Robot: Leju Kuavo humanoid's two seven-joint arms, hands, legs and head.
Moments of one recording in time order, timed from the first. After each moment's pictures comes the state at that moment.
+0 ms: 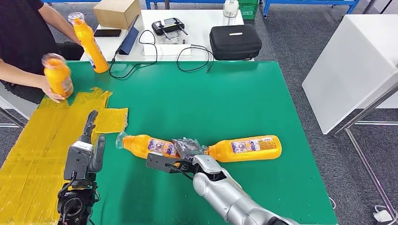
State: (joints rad) left arm 0.02 -0.08 0.01 -1.60 -0.28 0.13 -0.27; right arm -0.49 0.28 0.67 -0.66 0.78 -0.09 0.16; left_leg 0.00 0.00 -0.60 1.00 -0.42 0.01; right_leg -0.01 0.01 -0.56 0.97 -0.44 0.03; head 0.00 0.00
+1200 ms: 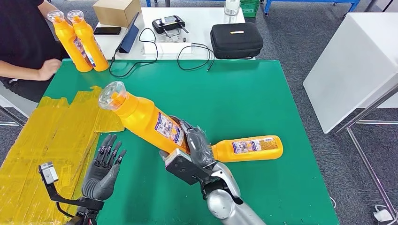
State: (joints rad) left arm 0.21 -0.12 0.01 -1.68 0.64 -0.29 -0.07; right arm -0.22 0.13 0.68 -1.36 0.50 -0.33 -0.10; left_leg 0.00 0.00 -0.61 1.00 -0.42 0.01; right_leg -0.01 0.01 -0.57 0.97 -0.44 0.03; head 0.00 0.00
